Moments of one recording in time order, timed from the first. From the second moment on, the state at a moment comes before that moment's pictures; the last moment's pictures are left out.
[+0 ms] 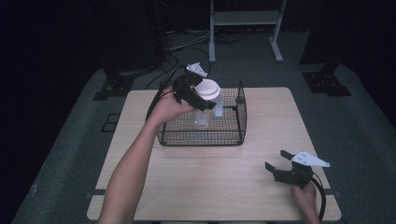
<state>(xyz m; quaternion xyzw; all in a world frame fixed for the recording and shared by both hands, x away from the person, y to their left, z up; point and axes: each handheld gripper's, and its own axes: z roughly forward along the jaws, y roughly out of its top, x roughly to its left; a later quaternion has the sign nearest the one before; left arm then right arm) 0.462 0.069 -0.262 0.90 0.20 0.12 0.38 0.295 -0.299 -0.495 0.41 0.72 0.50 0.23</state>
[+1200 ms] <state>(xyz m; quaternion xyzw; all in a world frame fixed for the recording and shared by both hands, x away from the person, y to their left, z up) 0.528 0.035 -0.329 0.89 0.25 0.11 0.36 0.295 -0.304 -0.494 0.41 0.71 0.52 0.23</state>
